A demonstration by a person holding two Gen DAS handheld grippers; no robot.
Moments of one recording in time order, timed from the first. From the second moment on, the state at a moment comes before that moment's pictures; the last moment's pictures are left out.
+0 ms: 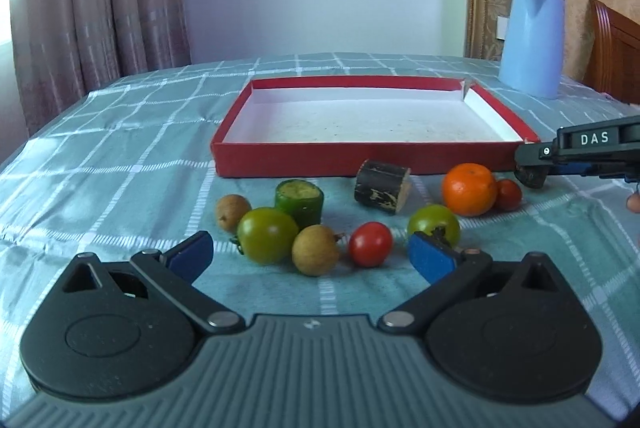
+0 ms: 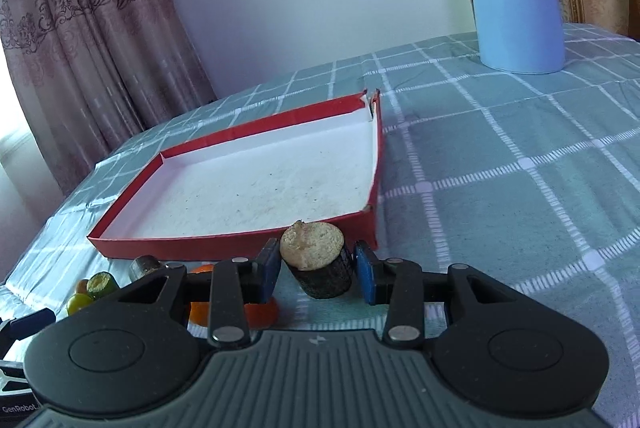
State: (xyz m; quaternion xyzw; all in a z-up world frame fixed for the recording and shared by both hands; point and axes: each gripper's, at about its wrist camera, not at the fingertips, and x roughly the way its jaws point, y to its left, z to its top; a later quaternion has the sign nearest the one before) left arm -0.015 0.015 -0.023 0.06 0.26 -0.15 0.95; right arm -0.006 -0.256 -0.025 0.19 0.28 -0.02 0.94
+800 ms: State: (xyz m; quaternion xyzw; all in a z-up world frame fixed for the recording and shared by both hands) left arm -0.019 0.012 -0.024 0.09 0.25 -0.21 0.94; right arm -0.008 -0.254 -0.030 0.18 0.28 -0.02 0.94
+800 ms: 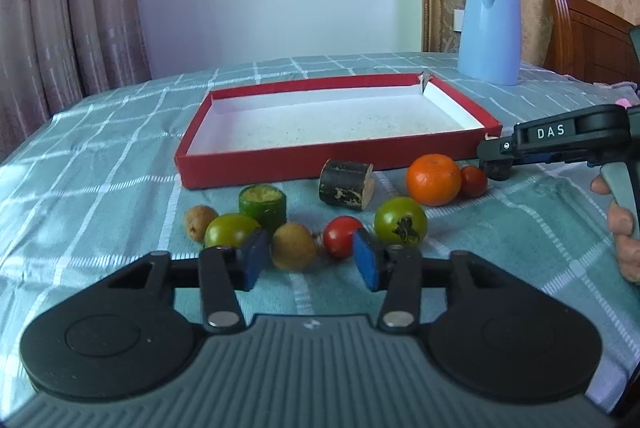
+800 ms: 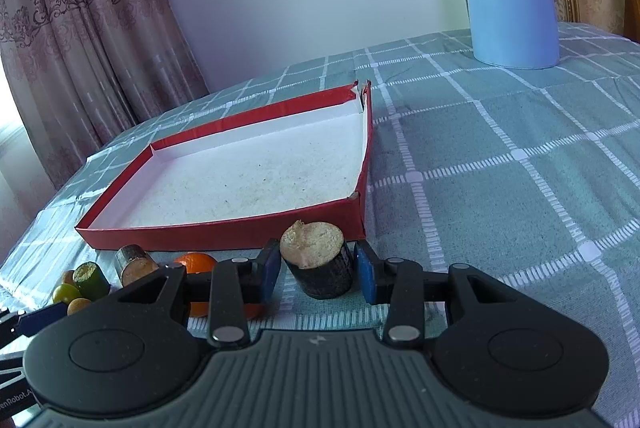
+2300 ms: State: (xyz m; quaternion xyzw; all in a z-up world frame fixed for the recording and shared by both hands) left arm -0.003 0.030 -0.030 0.11 0.24 -0.14 0.95; right arm -0.006 -0.243 -0.029 0.14 0.28 -0.03 0.95
